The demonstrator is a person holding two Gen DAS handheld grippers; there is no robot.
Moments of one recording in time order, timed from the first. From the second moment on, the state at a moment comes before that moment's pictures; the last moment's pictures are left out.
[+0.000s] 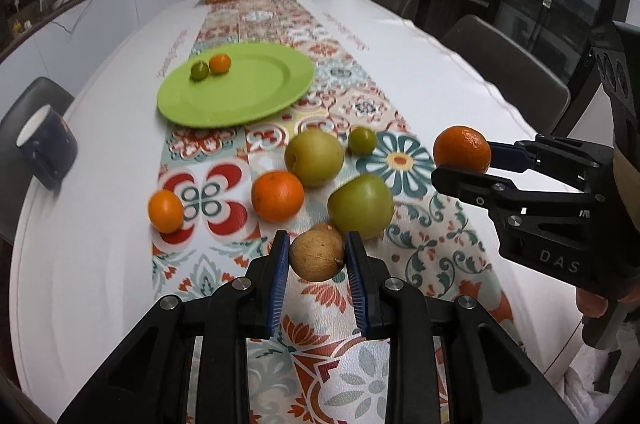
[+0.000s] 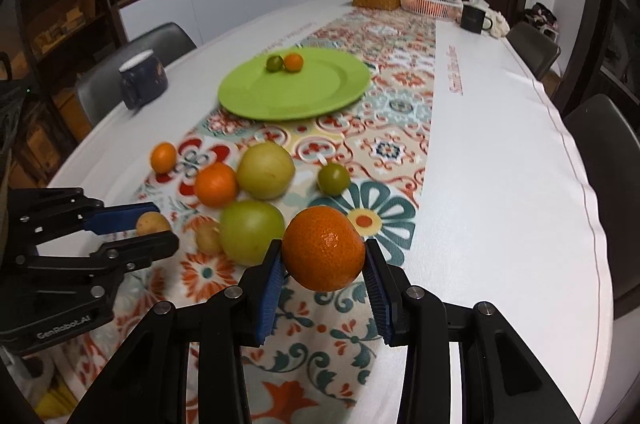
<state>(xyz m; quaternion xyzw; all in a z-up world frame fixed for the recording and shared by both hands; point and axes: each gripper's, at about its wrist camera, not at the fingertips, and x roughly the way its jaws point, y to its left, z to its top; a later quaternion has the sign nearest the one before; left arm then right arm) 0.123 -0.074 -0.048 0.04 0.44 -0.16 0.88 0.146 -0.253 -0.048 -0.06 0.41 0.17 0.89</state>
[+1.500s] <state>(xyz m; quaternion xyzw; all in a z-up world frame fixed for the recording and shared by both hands) 0.300 -0.016 0.000 0.07 0.35 -0.11 0.93 0.310 -0.174 0.016 -0.07 0.33 0.21 0.92</state>
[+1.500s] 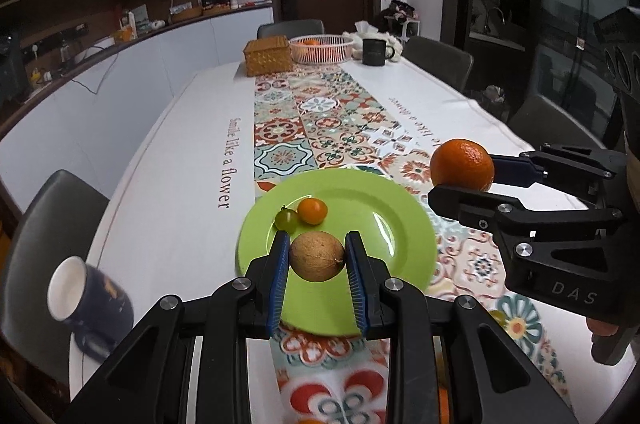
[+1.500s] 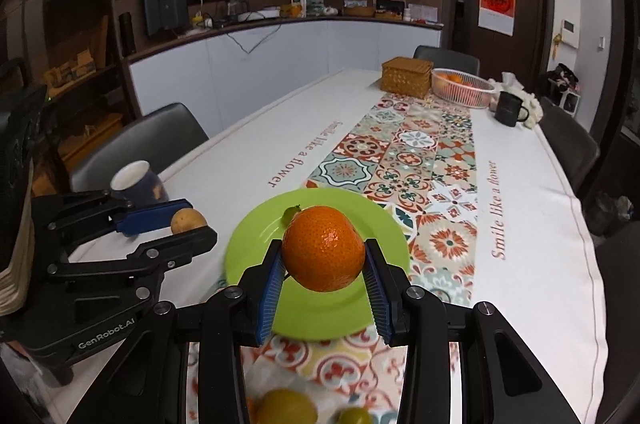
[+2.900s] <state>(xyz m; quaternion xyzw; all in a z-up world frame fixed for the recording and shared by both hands) 0.246 -0.010 0.011 0.08 0.34 -0.09 0.93 0.269 -0.195 0.017 -0.07 0.31 0.16 0.94</state>
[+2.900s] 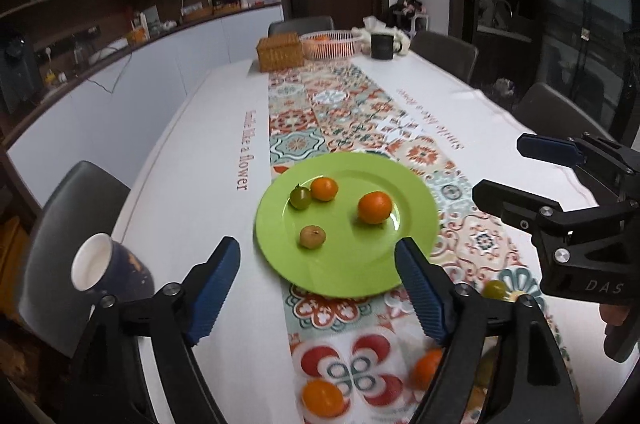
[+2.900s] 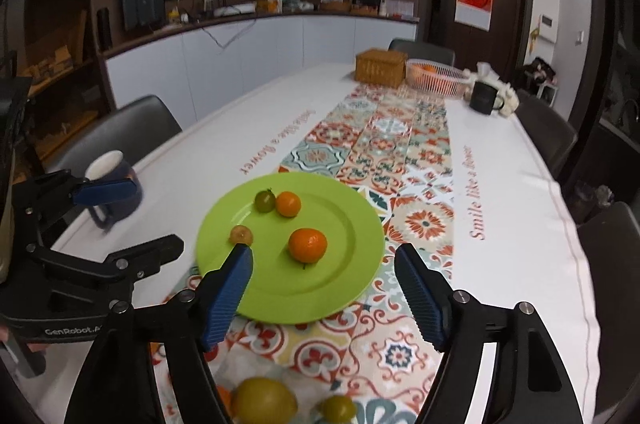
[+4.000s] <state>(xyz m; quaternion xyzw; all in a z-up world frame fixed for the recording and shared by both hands) 0.118 0.011 -0.006 0.14 0.30 -0.09 0.94 0.135 -0.184 -0.007 -0.06 0.33 0.13 0.93</state>
